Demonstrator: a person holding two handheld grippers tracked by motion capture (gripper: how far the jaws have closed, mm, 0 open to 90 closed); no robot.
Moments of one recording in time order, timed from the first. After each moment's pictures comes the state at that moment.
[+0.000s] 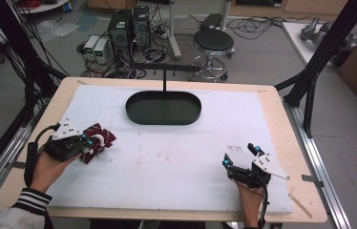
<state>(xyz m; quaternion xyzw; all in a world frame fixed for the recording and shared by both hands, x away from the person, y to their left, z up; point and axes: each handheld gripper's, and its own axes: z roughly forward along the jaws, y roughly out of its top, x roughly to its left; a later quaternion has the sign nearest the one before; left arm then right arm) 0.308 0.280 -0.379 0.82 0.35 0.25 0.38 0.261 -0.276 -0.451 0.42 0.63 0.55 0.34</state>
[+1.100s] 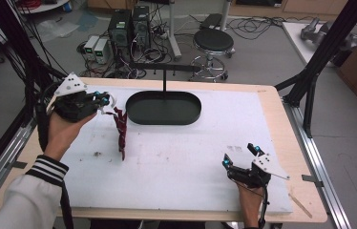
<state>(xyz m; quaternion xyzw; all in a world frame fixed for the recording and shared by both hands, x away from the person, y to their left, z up) 0.348 0.225 -0.270 0.77 0.32 0.29 0.47 0.262 -0.277 -0.451 0.42 0.63 0.55 0.34</state>
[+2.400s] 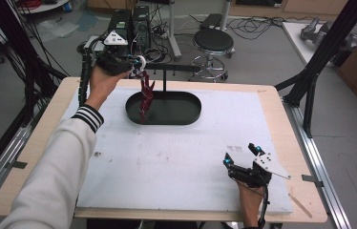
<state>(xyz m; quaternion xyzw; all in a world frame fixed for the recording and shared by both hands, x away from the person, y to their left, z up) 0.483 0.157 -0.242 0.78 0.32 0.28 0.46 0.263 -0.279 -0.451 0.43 0.63 0.56 0.34</state>
